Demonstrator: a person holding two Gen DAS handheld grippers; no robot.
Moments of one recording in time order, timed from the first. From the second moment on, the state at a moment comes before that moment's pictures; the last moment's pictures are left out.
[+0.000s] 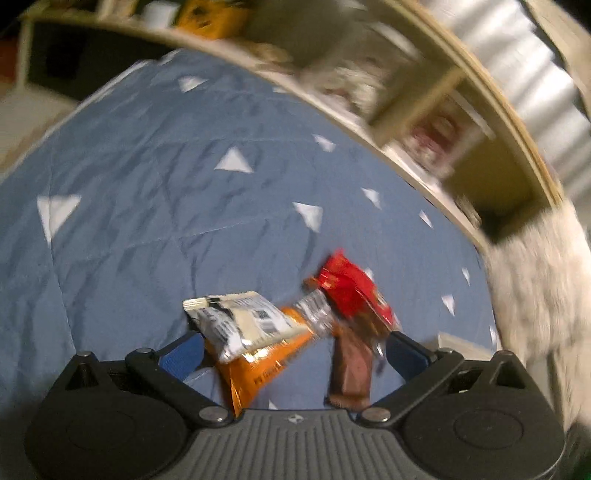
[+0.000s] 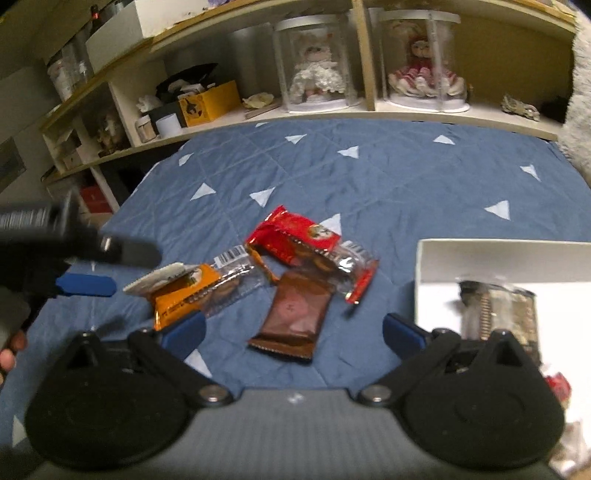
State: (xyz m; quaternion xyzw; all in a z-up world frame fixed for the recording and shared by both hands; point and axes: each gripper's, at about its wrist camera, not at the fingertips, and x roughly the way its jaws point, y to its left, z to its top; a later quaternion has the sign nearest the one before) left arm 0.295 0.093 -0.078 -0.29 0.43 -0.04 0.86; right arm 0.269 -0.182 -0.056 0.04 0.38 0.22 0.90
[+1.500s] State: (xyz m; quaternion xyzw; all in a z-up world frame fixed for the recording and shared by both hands) left arm 0.289 0.105 -0.086 -0.06 0.49 -0.01 0.87; right arm 0.288 -0.135 -0.091 -0.07 0.38 0.21 0.90
